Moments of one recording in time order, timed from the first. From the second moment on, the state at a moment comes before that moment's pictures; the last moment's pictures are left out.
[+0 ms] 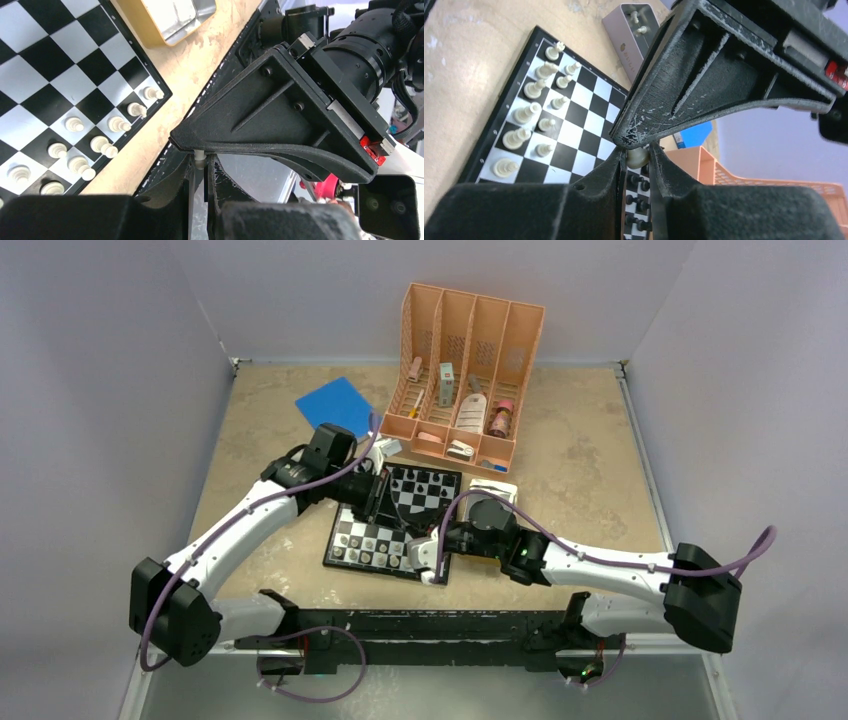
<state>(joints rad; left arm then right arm) -0.51 1.24 1.01 -0.69 0.85 -0.29 1.09 1.18 0.59 0.35 -0.28 -0.95</state>
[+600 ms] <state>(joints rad) -0.52 1.11 1.05 -0.59 0.59 -0.37 1.07 1.26 0.54 0.74 -0.09 -0.24</state>
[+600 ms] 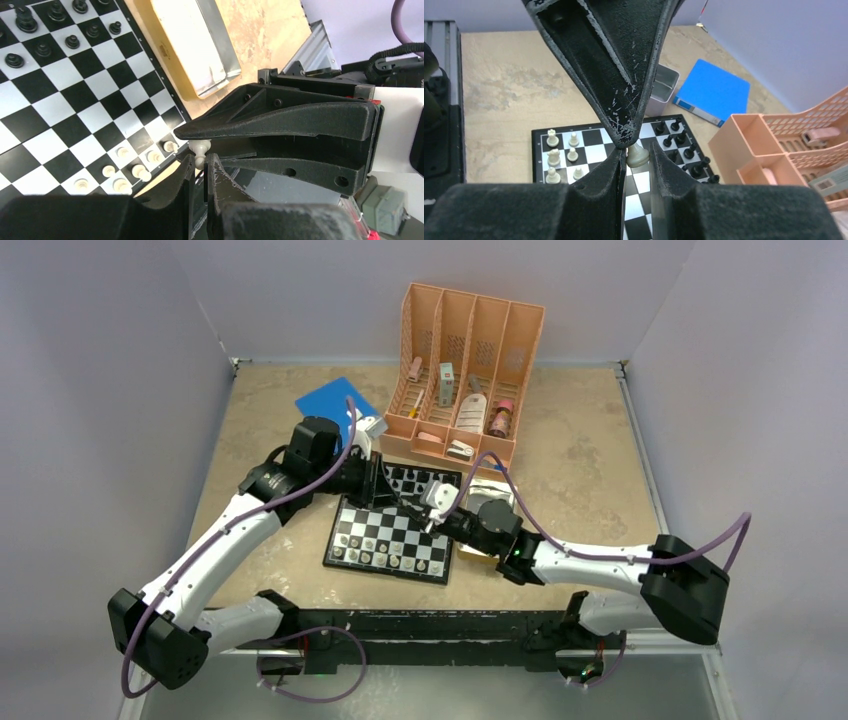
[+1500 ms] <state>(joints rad) -0.58 1.26 1.14 -0.67 0.38 -0.33 1.09 0.87 0.60 0.37 0.08 0.05</state>
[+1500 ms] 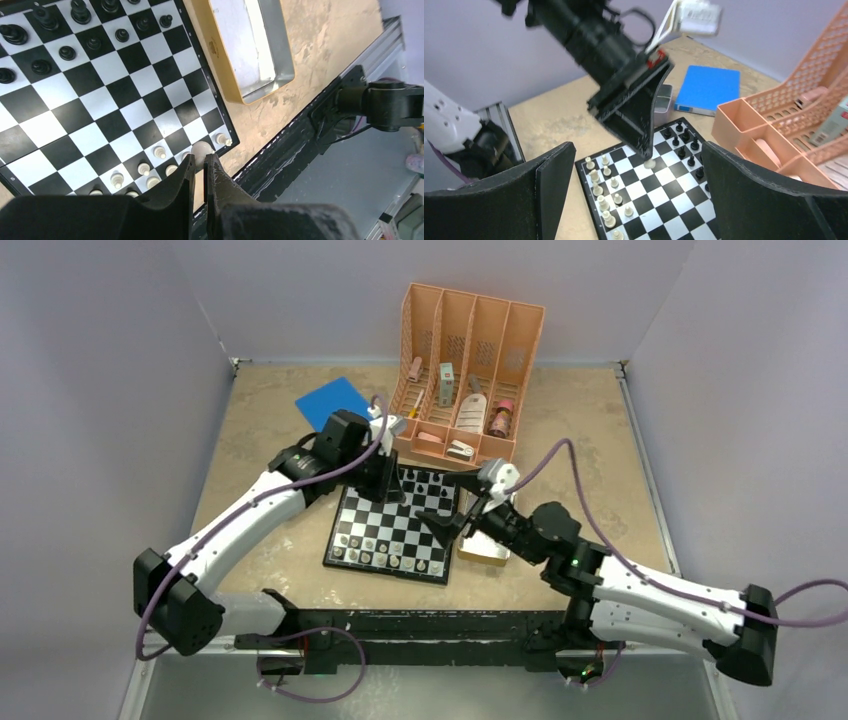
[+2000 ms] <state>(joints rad) -0.80 1.50 1.14 -0.69 0.17 -0.40 1.09 0.53 0.68 0.08 0.30 0.17</state>
